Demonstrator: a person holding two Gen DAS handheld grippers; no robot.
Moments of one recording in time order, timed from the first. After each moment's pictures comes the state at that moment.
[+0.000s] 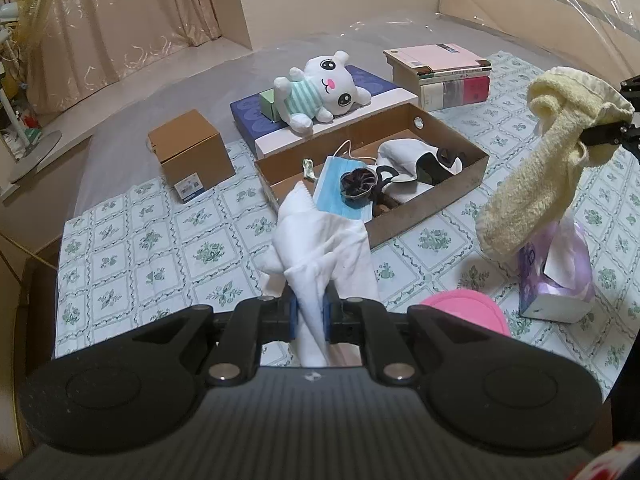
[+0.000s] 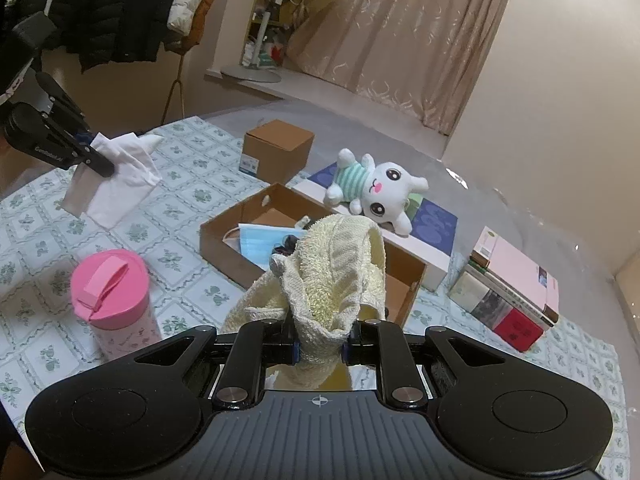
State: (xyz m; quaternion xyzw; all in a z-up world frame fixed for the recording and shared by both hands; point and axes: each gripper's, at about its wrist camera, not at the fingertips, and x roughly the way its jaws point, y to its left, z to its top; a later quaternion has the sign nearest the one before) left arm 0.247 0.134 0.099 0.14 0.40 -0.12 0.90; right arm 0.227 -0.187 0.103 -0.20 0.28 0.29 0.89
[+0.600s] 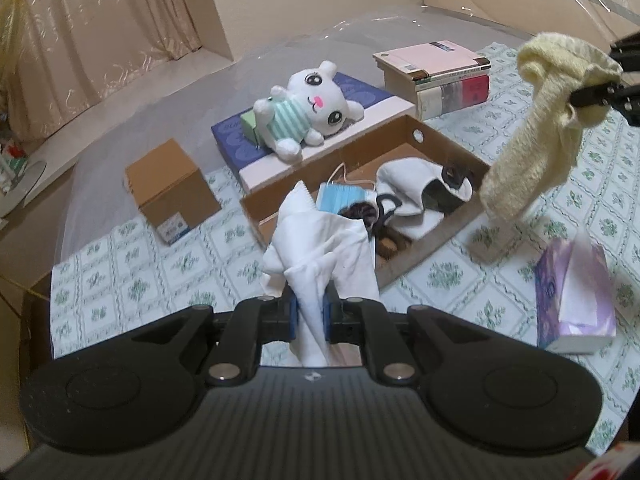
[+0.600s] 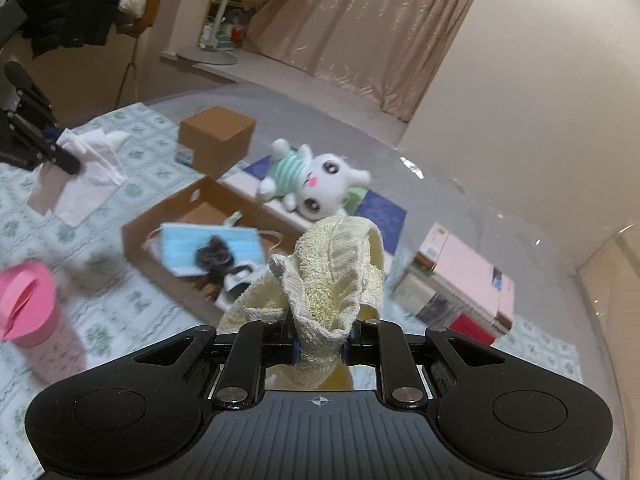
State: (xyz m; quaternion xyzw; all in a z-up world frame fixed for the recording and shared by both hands) left arm 0.320 0.100 0.100 0.17 0.39 -0.14 0.89; right arm 0.298 -0.199 0.116 -0.23 0.29 0.22 0.90
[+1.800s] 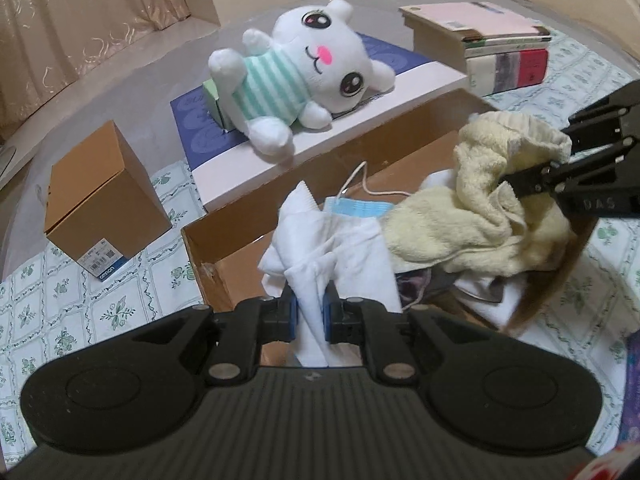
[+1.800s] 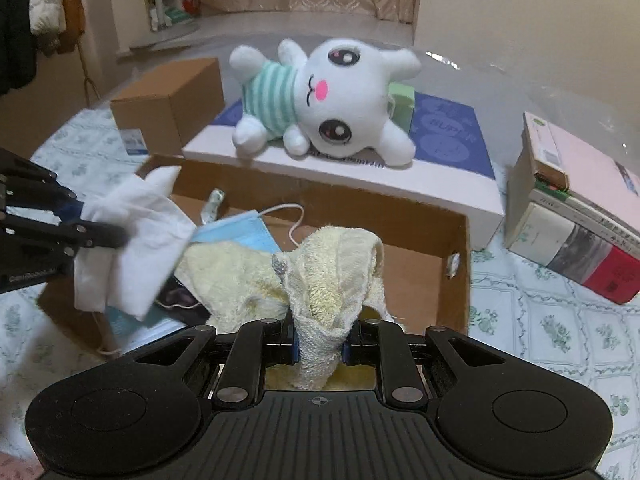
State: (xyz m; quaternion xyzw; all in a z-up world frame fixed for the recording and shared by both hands) left arm 0.482 0.062 -0.021 0.17 0.43 -0.13 0.88; right arm 0.480 -0.137 -0.026 -0.08 0.43 0.22 0.87
